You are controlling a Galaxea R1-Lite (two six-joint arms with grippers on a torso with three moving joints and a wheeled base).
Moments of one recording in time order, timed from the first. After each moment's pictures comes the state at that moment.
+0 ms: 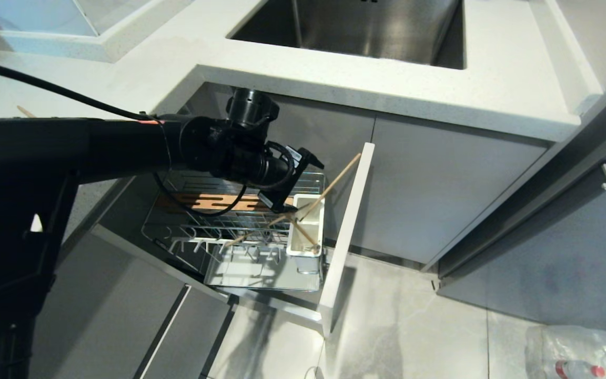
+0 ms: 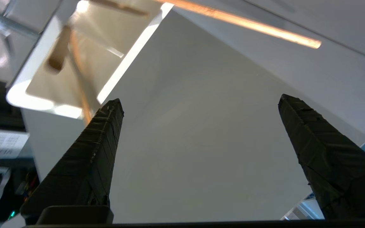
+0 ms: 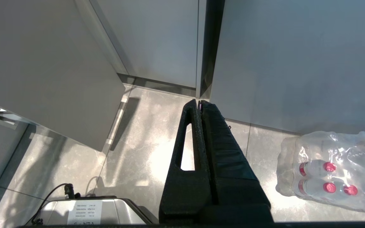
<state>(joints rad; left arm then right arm) -0.50 2.13 -1.94 0.39 -0.15 -1.14 0.00 0.00 0.00 0.00 -0.02 0.04</state>
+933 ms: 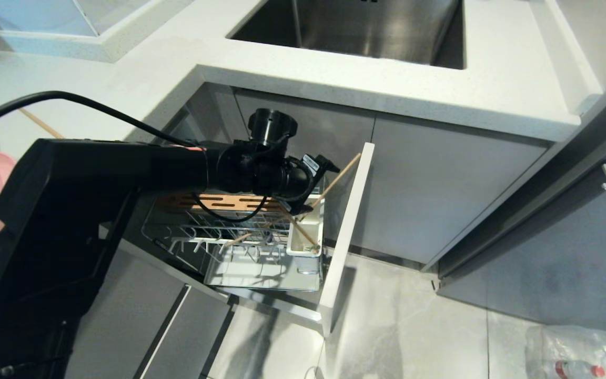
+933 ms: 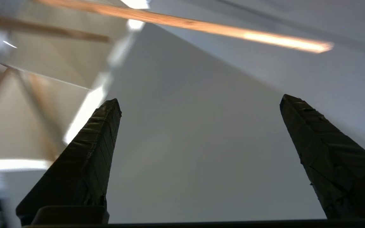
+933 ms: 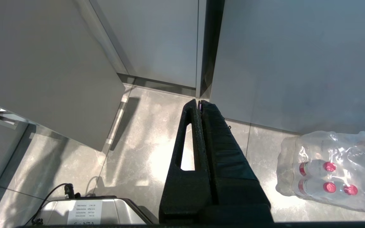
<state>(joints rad) -0.53 2.23 -1.94 0.21 -0.14 -1.05 0.00 0.00 0.00 0.00 -0.02 0.04</state>
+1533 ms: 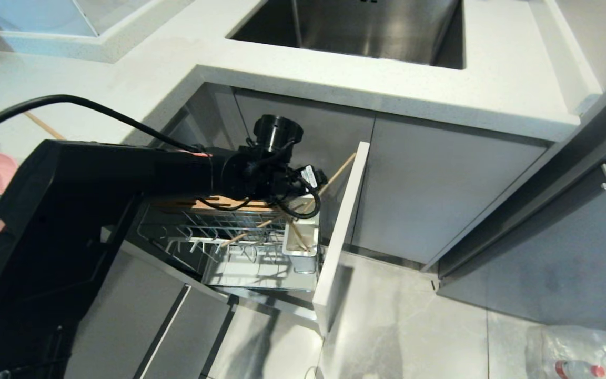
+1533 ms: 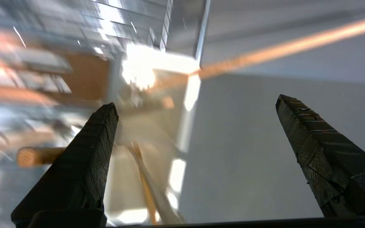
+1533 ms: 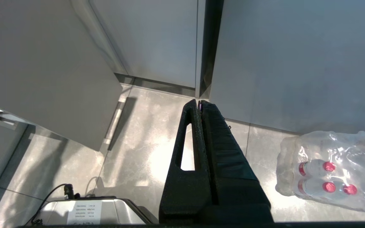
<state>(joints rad) -0.54 2.22 -1.89 0.16 0.20 -0.50 0.00 0.00 0.00 0.00 -0.02 0.04</state>
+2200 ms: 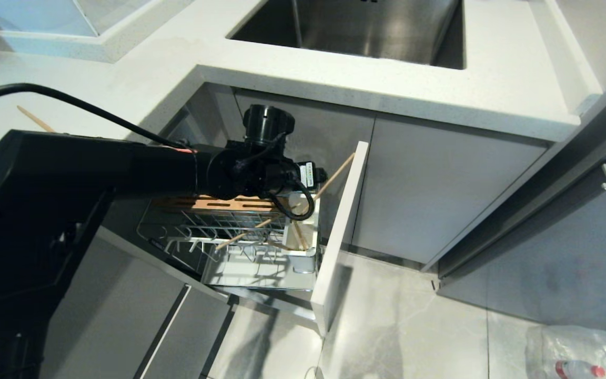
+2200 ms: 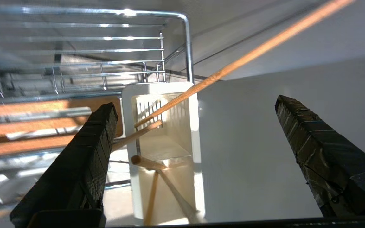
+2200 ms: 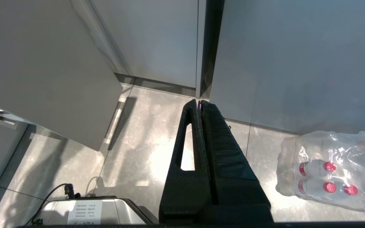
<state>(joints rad) -0.54 2.15 -1.79 0.06 0.18 -0.22 0.00 0.00 0.00 0.00 -0.02 0.04</state>
